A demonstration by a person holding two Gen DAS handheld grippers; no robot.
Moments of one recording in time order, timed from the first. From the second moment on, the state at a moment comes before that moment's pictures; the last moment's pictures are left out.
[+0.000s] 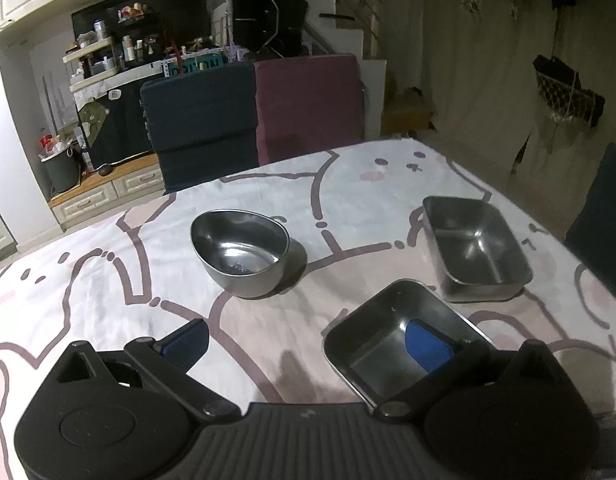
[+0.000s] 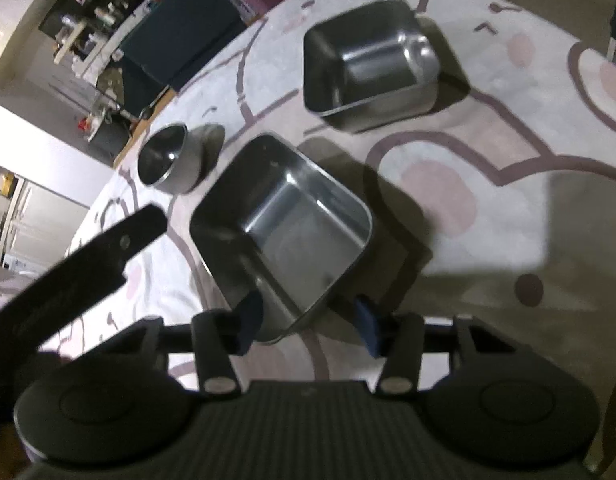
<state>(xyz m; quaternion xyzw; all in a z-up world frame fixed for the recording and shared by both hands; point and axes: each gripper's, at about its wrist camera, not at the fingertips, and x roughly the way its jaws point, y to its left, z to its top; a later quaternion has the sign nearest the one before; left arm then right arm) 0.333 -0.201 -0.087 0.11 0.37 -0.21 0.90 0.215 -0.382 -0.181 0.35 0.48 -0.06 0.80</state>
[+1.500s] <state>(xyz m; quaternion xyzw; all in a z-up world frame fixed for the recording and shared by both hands) 0.337 -0.208 -0.128 0.12 0.49 -0.24 0.83 0.225 -0.406 -0.165 0.16 0.49 -0.03 0.85</state>
